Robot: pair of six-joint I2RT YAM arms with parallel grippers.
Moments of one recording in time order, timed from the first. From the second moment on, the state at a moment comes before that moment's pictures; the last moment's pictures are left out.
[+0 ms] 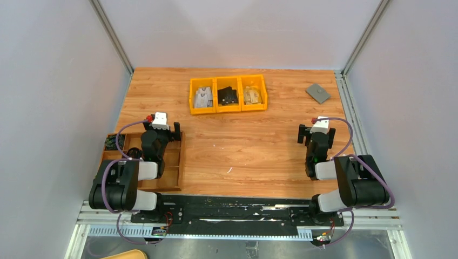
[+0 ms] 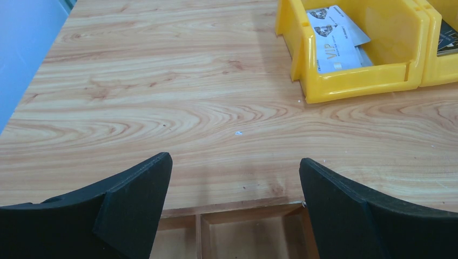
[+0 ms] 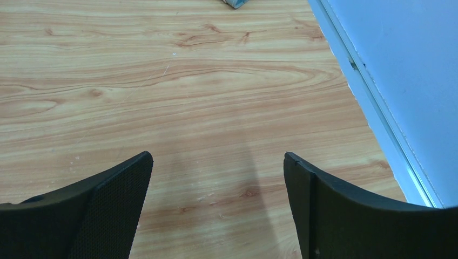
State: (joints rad) left arm -0.02 1.37 0.20 1.05 0.01 0.07; right arm 0.08 1.42 0.20 0.99 0.37 -0.10
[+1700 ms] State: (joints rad) left arm -0.03 1.55 1.12 -0.33 0.25 0.12; right arm -0.12 2.46 2.18 -0.50 0.39 0.28
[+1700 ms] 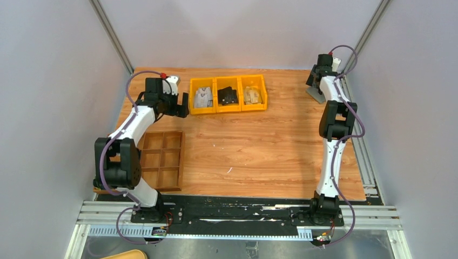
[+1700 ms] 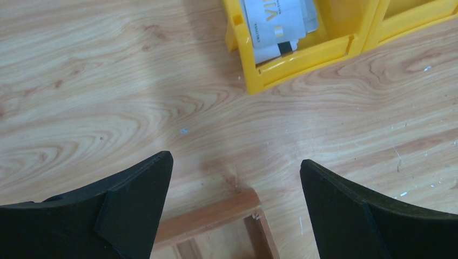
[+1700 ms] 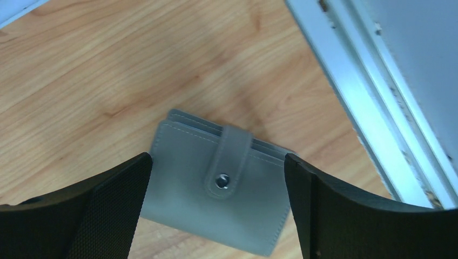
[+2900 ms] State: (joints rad) left arm -0.10 1.97 1.48 -0.24 0.27 0.03; right arm 0.04 2.05 1.51 -0.50 0.02 0.35
